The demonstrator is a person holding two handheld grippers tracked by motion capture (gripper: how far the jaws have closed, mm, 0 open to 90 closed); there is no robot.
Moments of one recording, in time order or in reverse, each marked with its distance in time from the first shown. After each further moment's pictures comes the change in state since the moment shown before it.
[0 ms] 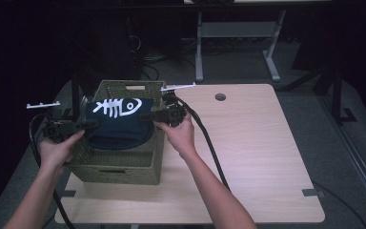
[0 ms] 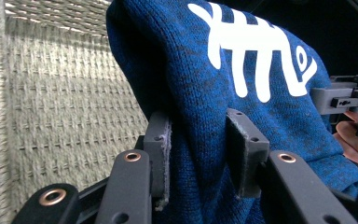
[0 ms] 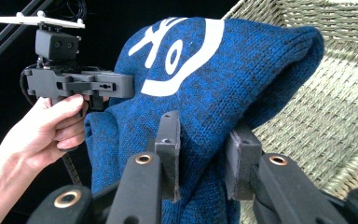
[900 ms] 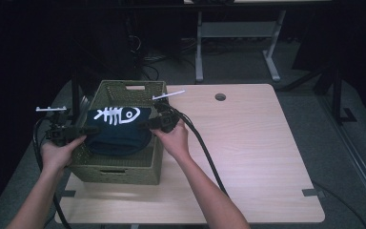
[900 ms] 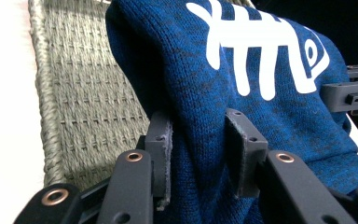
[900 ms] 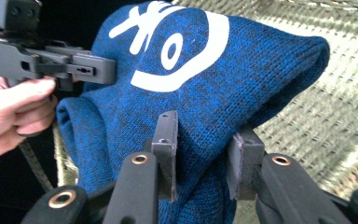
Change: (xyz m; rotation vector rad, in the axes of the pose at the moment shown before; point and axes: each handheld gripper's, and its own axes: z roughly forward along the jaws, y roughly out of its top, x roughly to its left) left arm 0.017 -0.010 0.012 0.093 0.101 0.025; right arm -0.009 -0.013 0.032 0.086 -0.103 -0.029
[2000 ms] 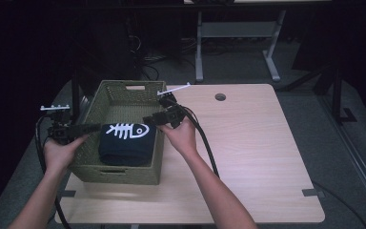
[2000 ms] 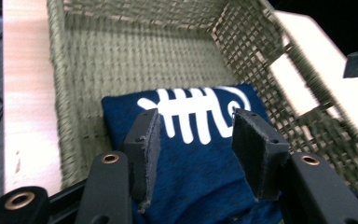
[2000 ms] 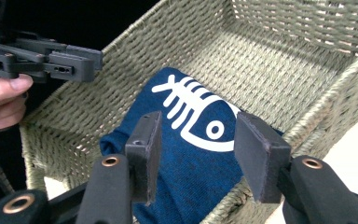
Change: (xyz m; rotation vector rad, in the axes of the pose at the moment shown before) left arm -0.011 0.005 0.002 -0.041 0.088 0.082; right arm 0.002 0.010 -0.026 -0.015 -0.130 -0.078
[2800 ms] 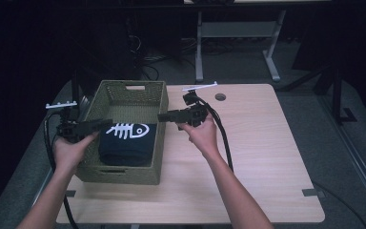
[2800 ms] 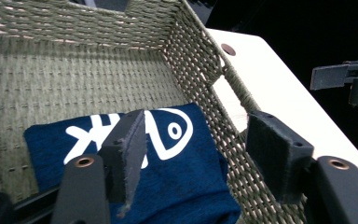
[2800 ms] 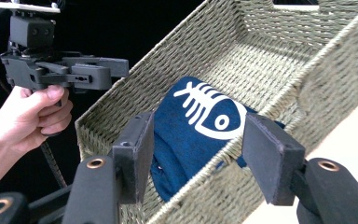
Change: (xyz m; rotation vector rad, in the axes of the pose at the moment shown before) left arm -0.040 0.005 0.006 -0.064 -0.115 0.005; right arm -0.032 -0.013 -0.053 -0.073 0.150 0.059
